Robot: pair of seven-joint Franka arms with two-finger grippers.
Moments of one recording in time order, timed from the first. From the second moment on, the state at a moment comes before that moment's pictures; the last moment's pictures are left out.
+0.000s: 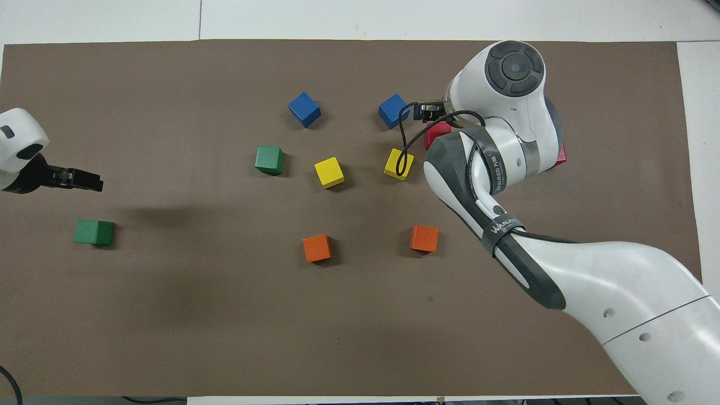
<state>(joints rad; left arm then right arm) 0.23 0.13 -0.12 -1.89 0.01 2.02 0.25 0.22 0.57 0.12 -1.47 -0.13 2.20 0.44</state>
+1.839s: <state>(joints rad) -0.26 0.51 -0.12 -1.63 0.02 2.18 -0.09 -0.09 0.26 0.11 -1.68 -0.11 2.00 -0.10</state>
